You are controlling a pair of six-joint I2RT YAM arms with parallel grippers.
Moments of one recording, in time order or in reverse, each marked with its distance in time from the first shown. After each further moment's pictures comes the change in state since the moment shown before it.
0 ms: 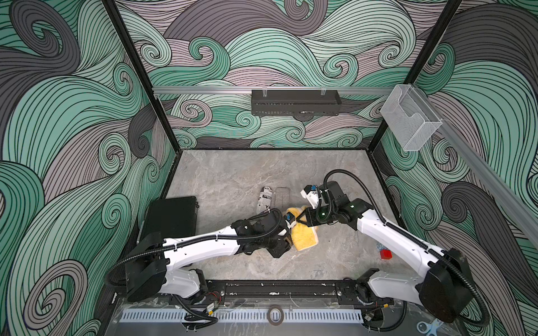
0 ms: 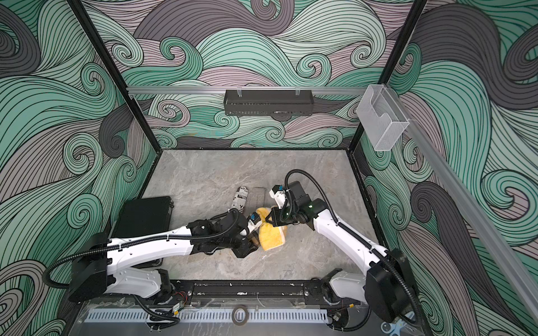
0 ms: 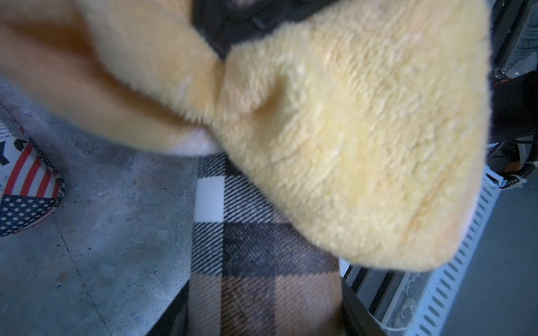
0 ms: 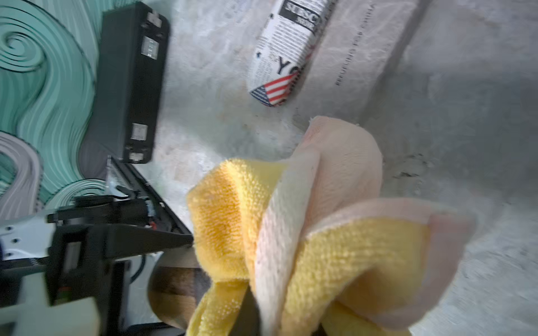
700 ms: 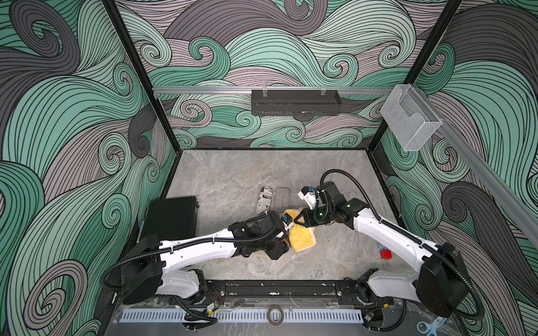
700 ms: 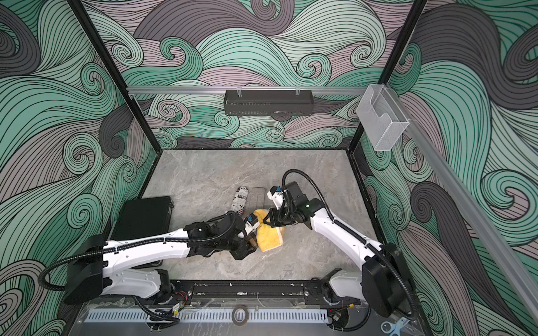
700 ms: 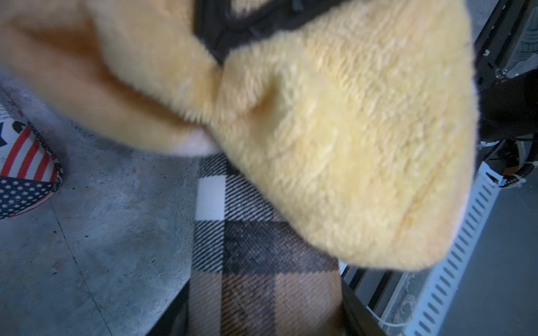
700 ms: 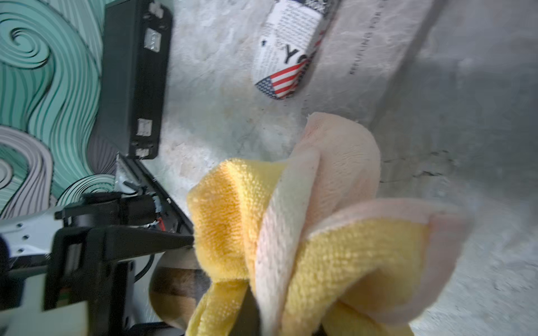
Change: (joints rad) left arm 0.000 -0.030 -0.044 0.021 -0.003 -0.034; right arm 0.022 0.039 0.000 0.019 -0.032 0.011
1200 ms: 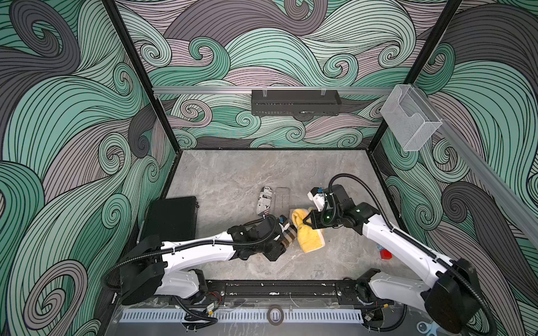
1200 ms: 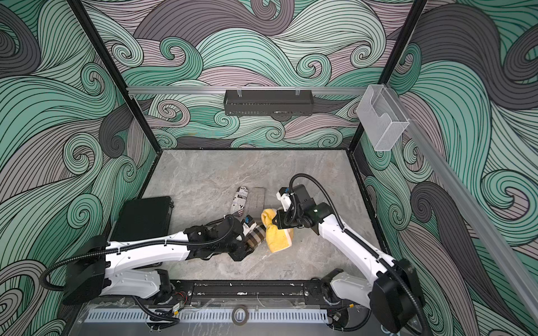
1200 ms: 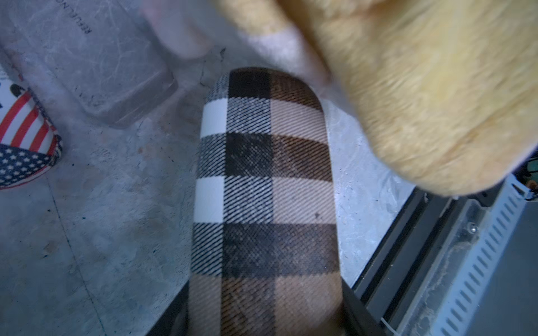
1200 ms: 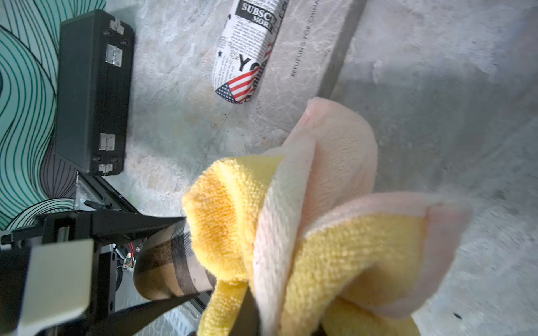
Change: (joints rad) left arm -0.013 -0.009 -0.106 0.078 -0.053 -0.067; right arm -0.052 -0.154 -0.056 -0.115 0.200 0.001
